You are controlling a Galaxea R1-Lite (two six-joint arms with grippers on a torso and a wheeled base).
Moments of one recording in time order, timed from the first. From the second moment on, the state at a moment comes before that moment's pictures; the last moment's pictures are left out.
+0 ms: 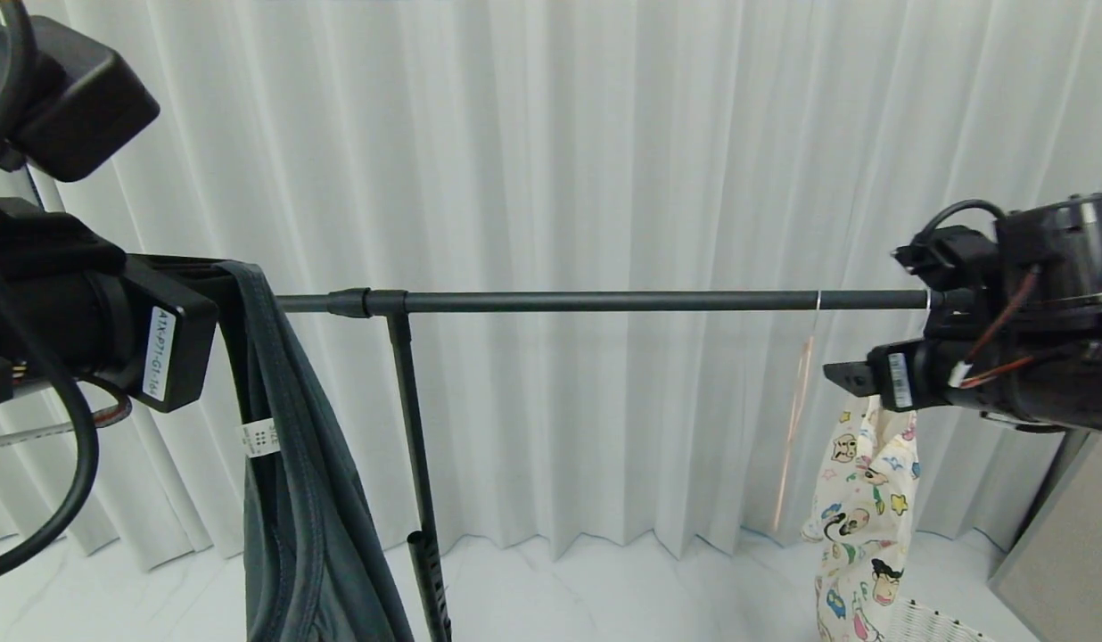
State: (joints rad) left arm -0.58 1.19 -1.11 0.23 0.41 0.33; right arm 0.47 1.54 -1.03 0.03 -0.34 0.11
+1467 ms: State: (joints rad) left arm -0.56 1.21 -1.09 0.23 0.41 0.31; right arm 0.43 1.87 -1.19 0.21 -0.47 0.42
